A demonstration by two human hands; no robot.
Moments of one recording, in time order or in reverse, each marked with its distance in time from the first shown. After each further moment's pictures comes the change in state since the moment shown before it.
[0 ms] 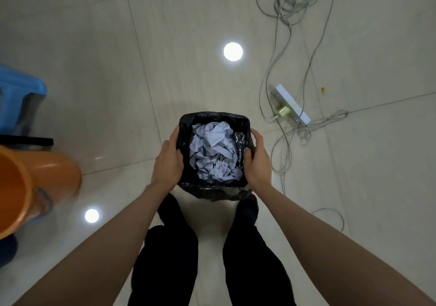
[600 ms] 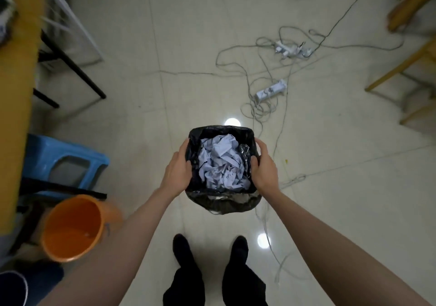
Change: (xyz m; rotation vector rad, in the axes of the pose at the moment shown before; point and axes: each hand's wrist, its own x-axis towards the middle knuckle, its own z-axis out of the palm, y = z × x) left_hand -0.128 0.281 -0.283 0.015 0.106 0.214; right_hand -0.130 -0.291 -0.269 0.002 0.121 -0.261
